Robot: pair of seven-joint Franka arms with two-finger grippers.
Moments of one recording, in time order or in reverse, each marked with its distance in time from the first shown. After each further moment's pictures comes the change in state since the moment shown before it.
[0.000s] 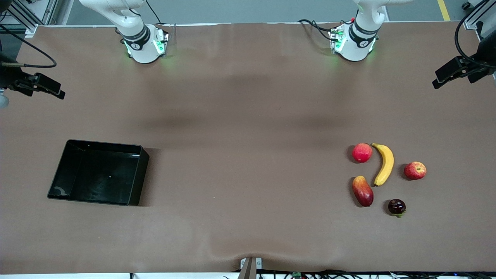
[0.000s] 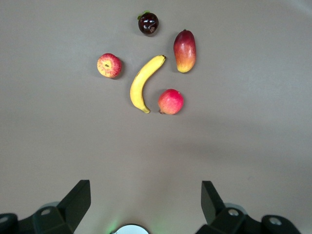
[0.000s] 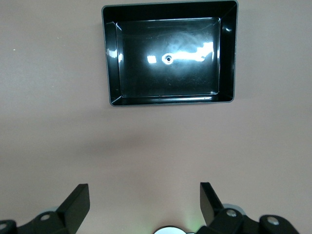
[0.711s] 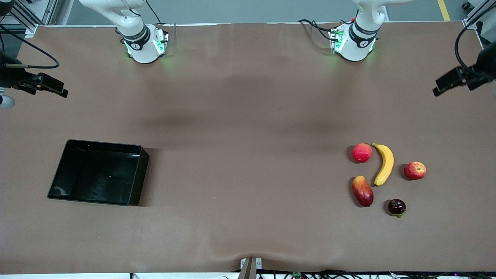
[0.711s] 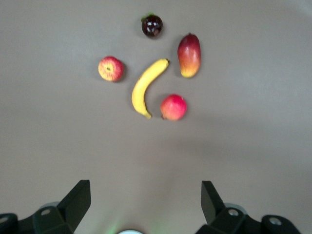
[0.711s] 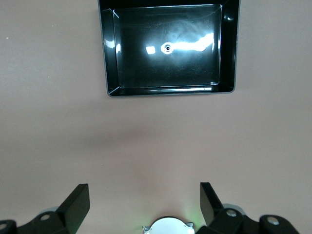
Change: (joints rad) left arm 0.029 0.068 0.006 -0.009 0.001 0.073 0.000; right arm 0.001 0.003 -0.003 -0.001 -0.001 -0.037 0.000
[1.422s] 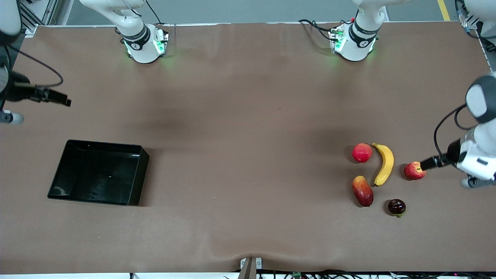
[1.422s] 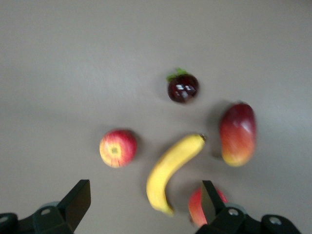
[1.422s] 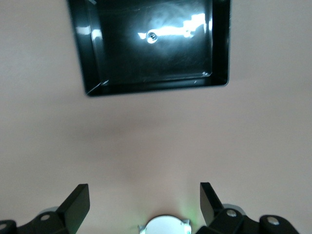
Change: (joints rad) left arm 0.078 0.399 0.003 -0.047 0.111 0.538 0.019; right arm -0.044 0.102 -0.015 -0.039 -0.018 0.065 0.000
